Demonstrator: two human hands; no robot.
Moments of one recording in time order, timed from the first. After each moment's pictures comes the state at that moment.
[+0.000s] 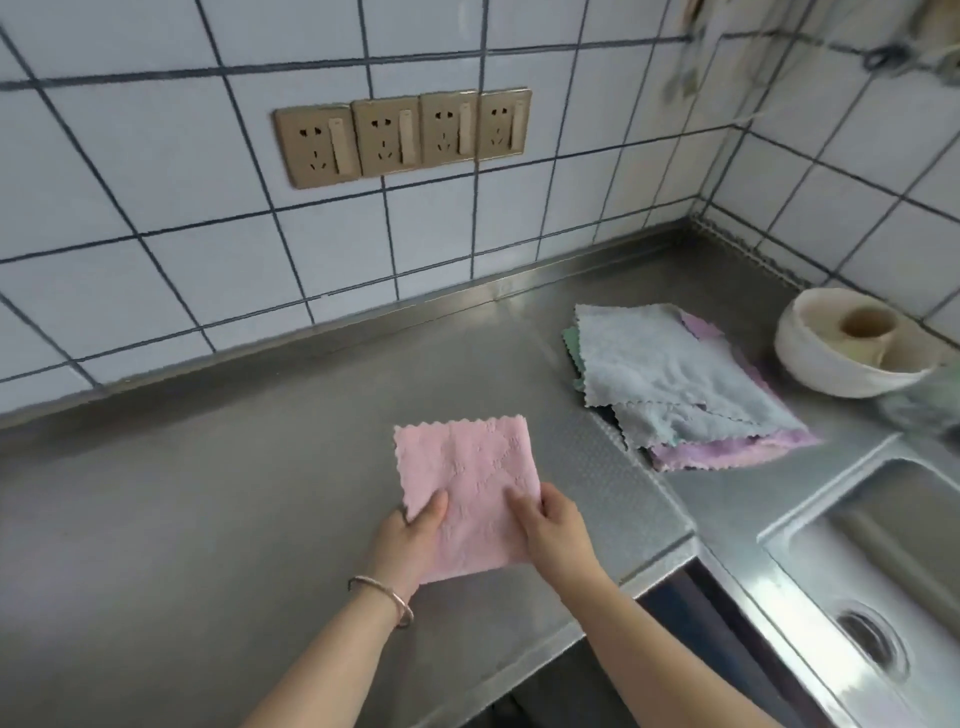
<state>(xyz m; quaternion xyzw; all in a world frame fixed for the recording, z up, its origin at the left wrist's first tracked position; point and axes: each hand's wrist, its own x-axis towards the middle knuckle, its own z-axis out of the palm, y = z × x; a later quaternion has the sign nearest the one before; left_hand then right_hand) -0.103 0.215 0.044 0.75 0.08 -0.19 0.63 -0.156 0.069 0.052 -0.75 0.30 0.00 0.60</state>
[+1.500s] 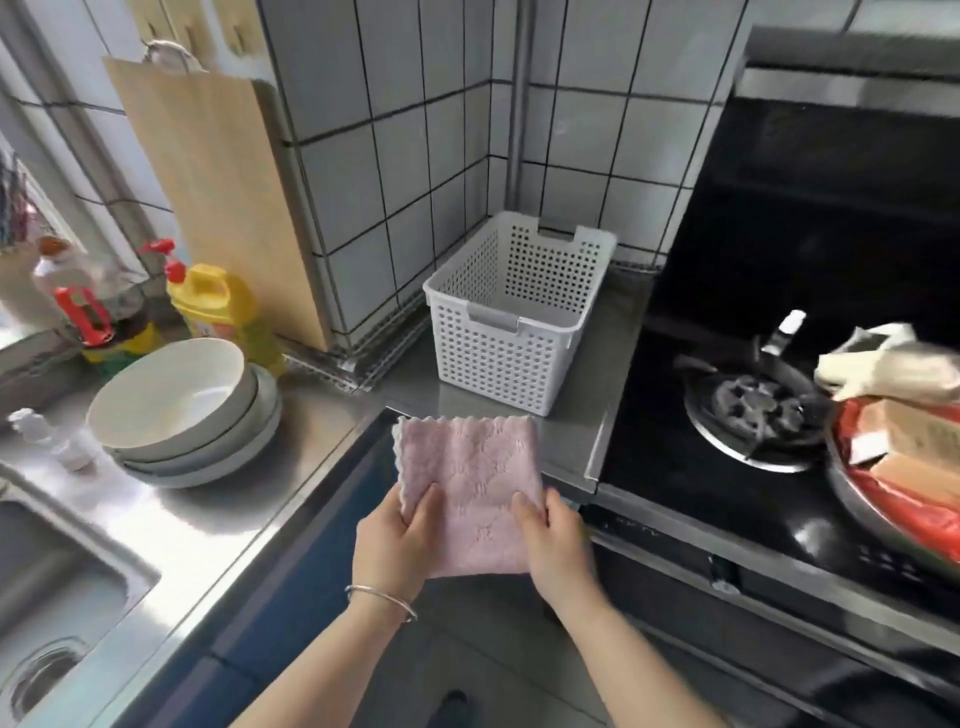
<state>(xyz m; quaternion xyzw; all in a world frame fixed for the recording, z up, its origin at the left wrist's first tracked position) -1.033 0.037 0.082 0.35 -0.77 -0.50 0.20 -1.110 0.169 0.082 -0.10 0.81 -0.55 0.17</state>
